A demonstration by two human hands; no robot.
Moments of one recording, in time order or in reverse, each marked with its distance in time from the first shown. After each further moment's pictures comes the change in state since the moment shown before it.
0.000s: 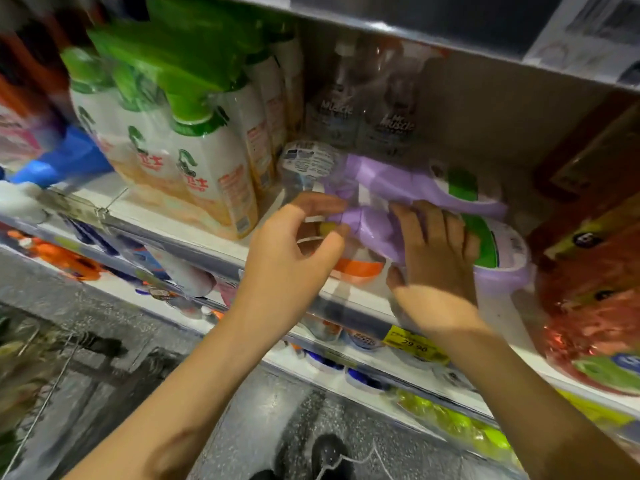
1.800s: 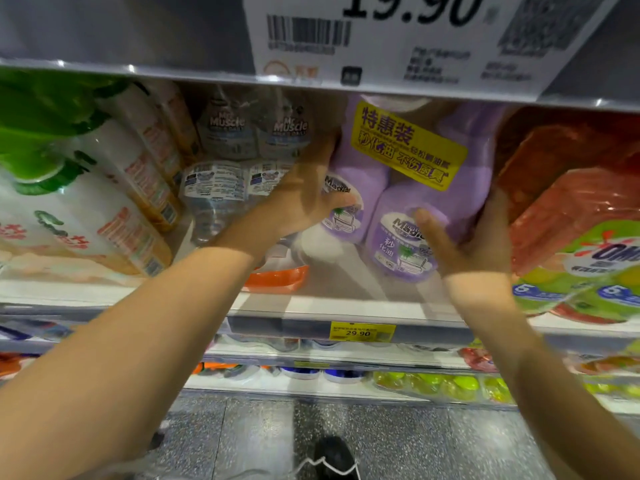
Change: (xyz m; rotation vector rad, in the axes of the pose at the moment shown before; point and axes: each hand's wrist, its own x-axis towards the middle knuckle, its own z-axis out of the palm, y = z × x) left_hand 0.130 -0.028 0.104 0.457 -0.541 0.294; right_hand -0.033 0.073 -0.049 1.014 0.495 0.483
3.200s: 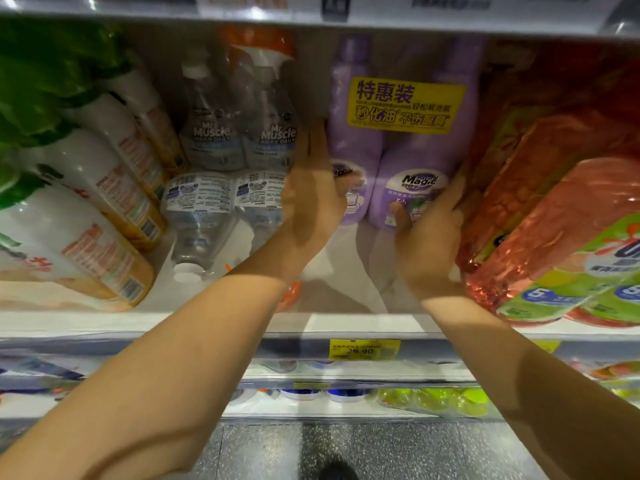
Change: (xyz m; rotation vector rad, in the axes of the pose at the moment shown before) left_hand 0.011 0.016 0.033 0.054 0.406 -0.063; right_hand 0.034 0.048 0.048 -0.694 0.202 0.147
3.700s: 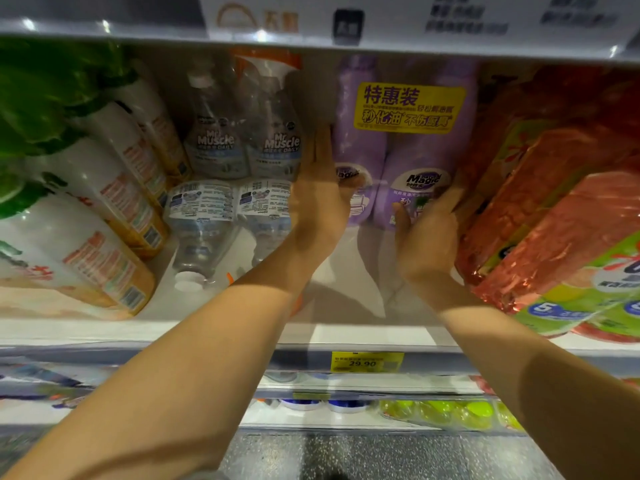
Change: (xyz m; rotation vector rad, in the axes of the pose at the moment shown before) left_hand 0.015 -0.015 0.022 0.014 0.114 0.065; right_hand 0.007 -0.010 0.003 -0.026 -0.036 -0.012
